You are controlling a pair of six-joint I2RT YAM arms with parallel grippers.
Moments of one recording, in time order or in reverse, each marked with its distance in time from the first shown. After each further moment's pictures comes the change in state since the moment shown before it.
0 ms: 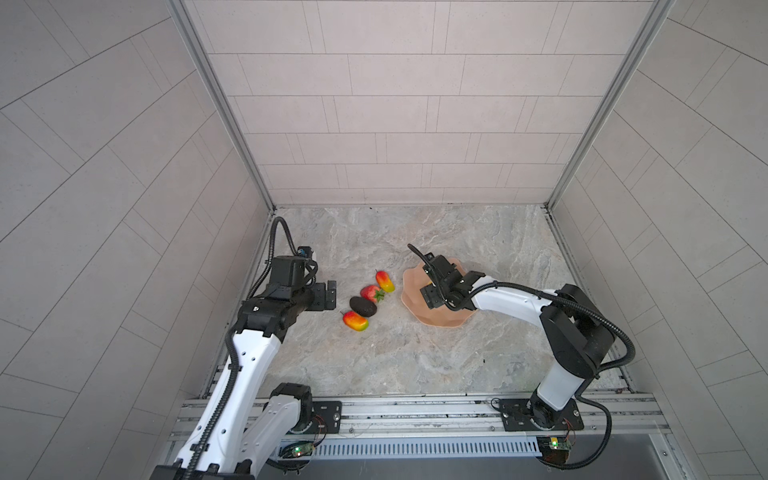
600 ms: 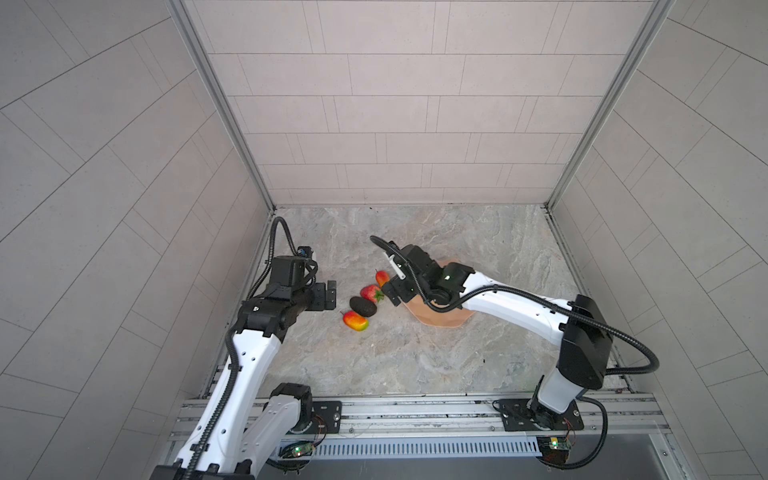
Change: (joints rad) left arm 0.000 0.000 0.000 0.000 -0.002 0.000; right arm 0.248 0.020 0.362 -0.126 -0.072 -0.060
